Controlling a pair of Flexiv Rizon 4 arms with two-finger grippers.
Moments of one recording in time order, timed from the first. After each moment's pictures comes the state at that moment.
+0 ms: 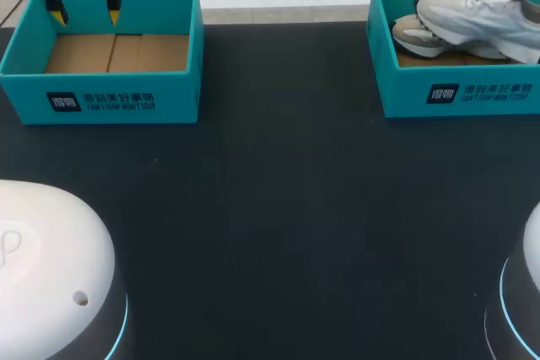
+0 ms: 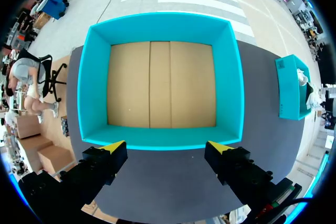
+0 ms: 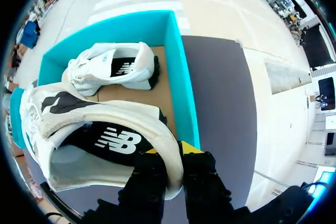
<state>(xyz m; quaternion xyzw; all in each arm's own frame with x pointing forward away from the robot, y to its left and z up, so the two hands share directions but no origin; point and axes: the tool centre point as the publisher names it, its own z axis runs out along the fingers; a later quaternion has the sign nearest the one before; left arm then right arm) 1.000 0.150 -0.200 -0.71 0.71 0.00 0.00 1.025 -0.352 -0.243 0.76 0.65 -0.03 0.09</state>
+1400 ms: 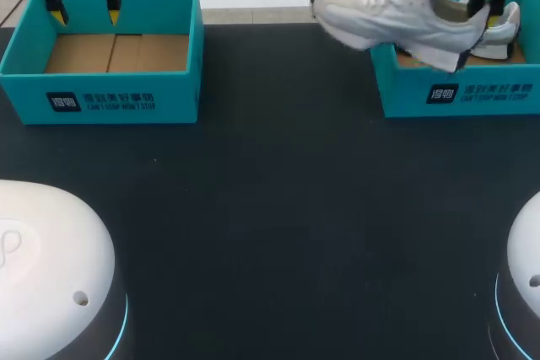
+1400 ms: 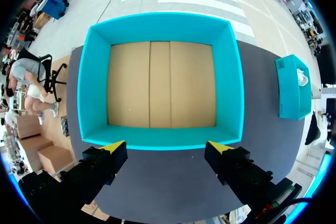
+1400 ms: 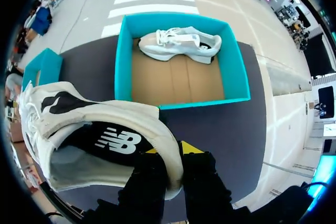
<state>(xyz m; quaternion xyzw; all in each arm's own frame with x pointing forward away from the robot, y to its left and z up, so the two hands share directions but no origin) 1.000 0.150 -0.200 -0.71 0.71 0.00 0.00 0.907 -0.119 -0.167 0.73 0.67 -0.03 0.09</state>
